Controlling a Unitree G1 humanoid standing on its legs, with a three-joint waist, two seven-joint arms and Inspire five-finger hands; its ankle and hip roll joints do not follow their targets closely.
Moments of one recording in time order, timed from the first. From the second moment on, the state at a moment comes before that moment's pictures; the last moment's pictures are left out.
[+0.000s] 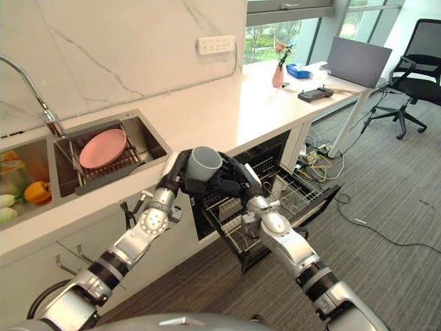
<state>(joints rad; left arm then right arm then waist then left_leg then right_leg) -0.33 0.33 -0.55 0.31 0.05 -0.06 0.40 -0.25 -0.42 0.55 0.11 0.45 0.02 -0.17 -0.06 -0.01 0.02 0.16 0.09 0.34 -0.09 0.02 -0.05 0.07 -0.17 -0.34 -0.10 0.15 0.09</state>
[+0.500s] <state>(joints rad) -0.34 0.26 -0.58 0.34 0.05 -0.07 0.57 -0.26 -0.39 0.61 0.08 0.12 0.02 -0.36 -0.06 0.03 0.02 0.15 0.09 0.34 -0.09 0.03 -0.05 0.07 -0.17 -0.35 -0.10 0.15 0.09</state>
